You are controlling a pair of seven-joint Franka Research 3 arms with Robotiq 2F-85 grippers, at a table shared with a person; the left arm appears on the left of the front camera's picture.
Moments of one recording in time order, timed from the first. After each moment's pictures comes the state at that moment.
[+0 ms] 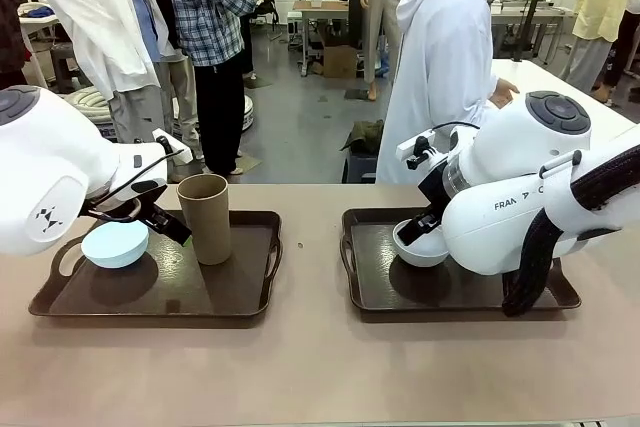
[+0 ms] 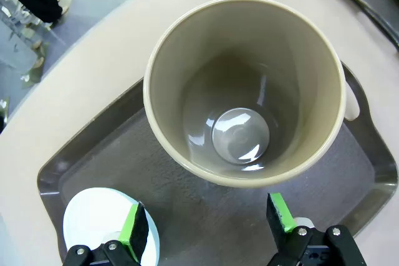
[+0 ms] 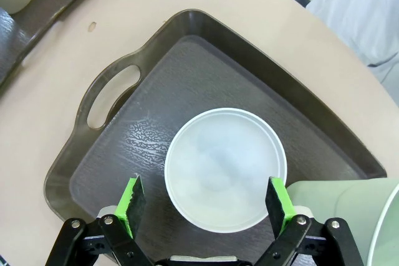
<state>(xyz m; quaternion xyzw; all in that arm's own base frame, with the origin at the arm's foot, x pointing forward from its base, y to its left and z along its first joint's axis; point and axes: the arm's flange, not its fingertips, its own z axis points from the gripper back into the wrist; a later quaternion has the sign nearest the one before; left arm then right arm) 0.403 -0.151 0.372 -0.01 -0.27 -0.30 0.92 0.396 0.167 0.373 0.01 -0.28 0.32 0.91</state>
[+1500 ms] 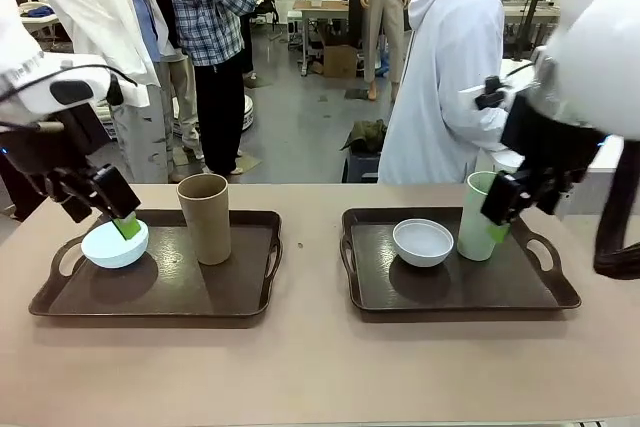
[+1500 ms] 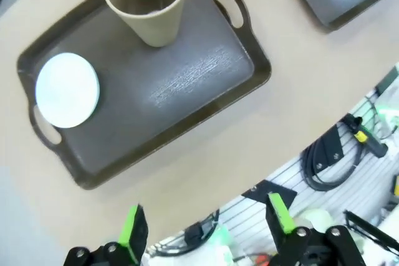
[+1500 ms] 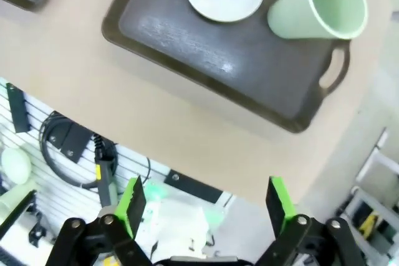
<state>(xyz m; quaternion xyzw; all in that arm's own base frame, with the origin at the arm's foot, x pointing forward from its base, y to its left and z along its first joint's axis) 0.298 -0.147 0.532 -0.06 -0.09 -0.24 0.97 0.279 0.119 0.539 -0.03 -0.07 0.24 0.97</state>
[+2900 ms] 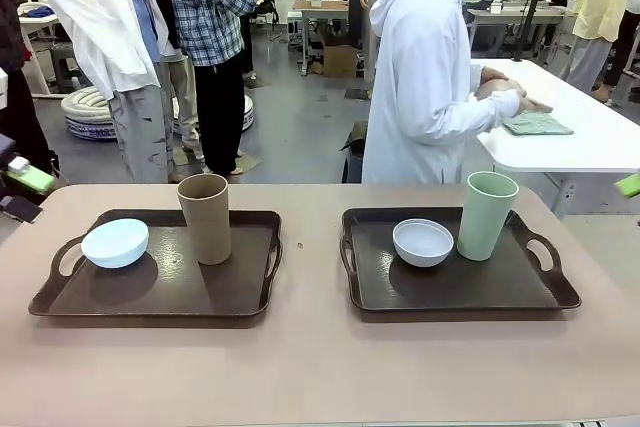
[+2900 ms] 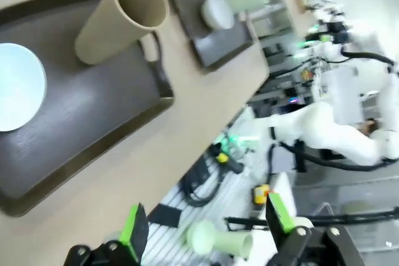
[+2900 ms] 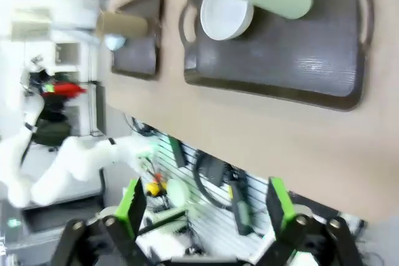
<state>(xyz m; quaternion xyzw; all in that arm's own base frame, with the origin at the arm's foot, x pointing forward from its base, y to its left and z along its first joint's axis) 0.331 0.039 0.488 -0.46 -0.07 -0.16 0.87 0.290 -0.143 0.497 0.41 -0.07 0.00 0.91</state>
